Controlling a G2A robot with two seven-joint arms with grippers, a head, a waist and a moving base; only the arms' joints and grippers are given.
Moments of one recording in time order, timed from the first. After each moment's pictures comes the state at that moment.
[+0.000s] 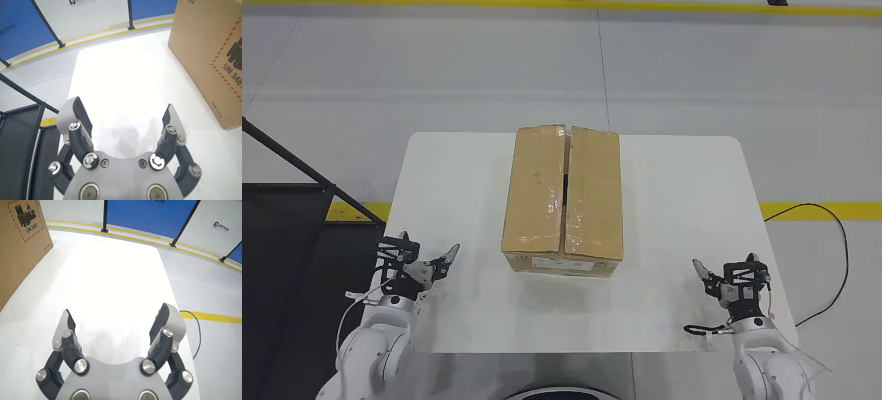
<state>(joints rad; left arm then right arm) 1.73 -1.15 -1.60 -1.80 1.33 0.00 0.00 -1.73 -1.15 1.60 -1.80 -1.33 0.00 0.00</state>
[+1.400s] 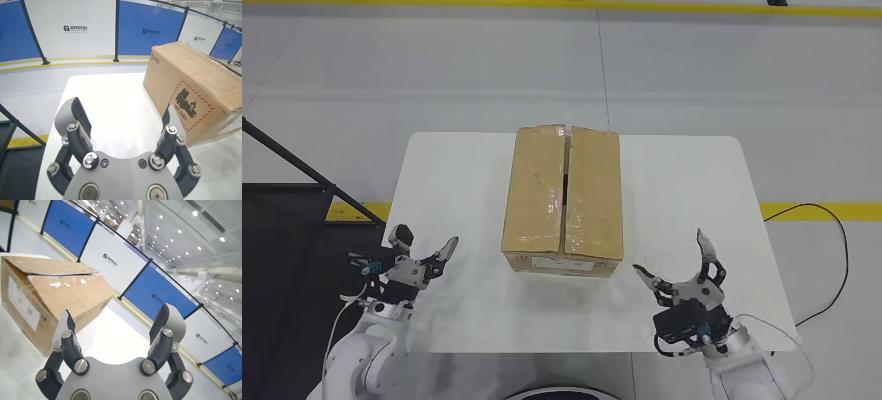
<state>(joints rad) 1.78 -1.16 -1.65 -1.85 1.11 -0.18 0.23 -1.78 -1.14 1.43 -2.18 -1.98 -0.09 -0.26</state>
